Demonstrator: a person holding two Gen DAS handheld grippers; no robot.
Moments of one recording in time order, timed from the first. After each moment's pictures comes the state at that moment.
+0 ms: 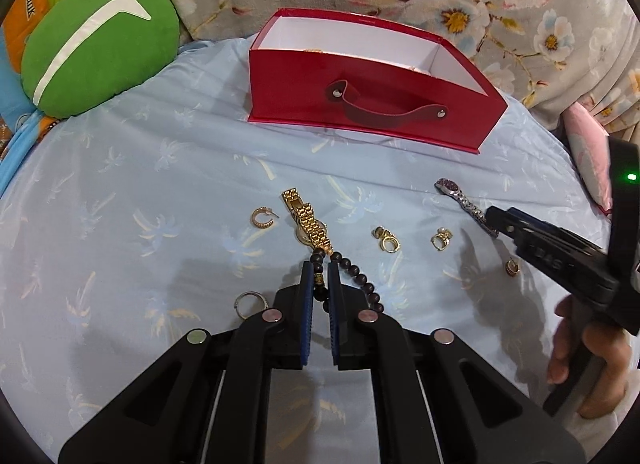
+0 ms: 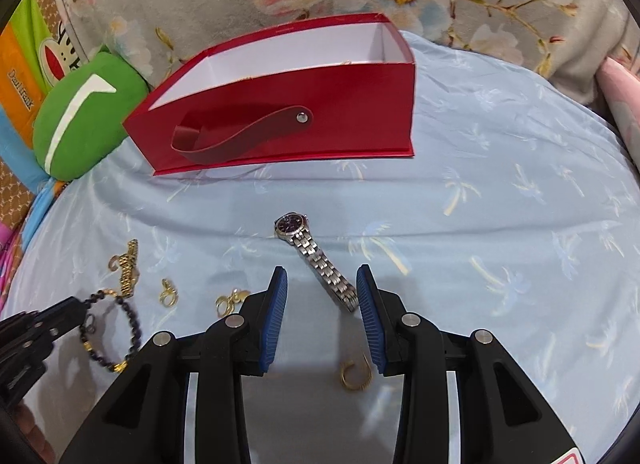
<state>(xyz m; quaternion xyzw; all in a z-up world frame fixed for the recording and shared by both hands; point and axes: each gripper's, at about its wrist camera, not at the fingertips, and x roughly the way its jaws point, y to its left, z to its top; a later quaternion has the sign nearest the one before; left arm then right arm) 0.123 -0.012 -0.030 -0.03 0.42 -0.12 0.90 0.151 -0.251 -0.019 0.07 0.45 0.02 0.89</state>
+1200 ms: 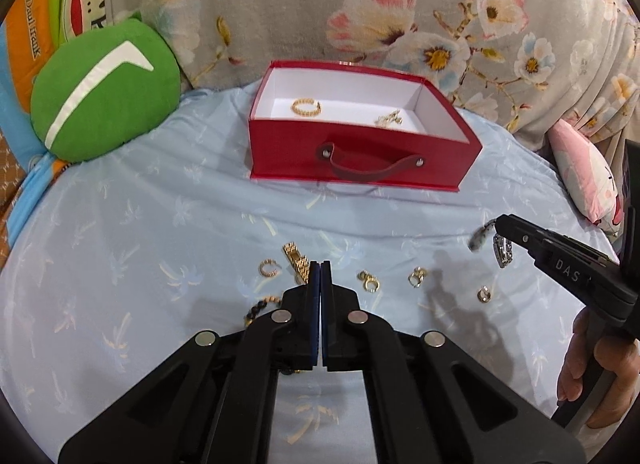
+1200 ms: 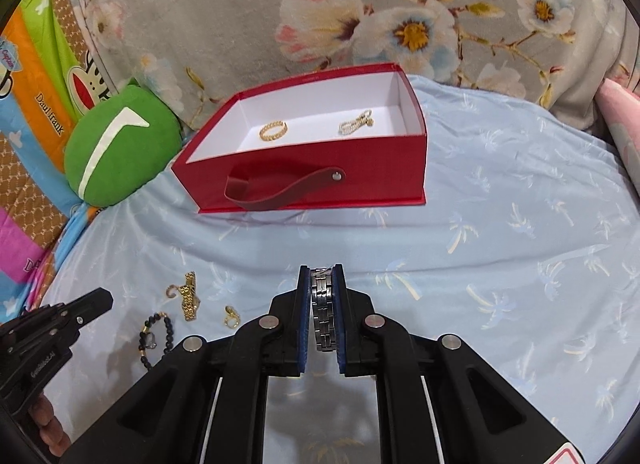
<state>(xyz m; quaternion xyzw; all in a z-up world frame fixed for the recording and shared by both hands) 0.109 -0.009 0.025 -0.01 0.36 -0.12 0.93 0.119 -0.248 0.055 0.09 0.40 0.04 0.91</state>
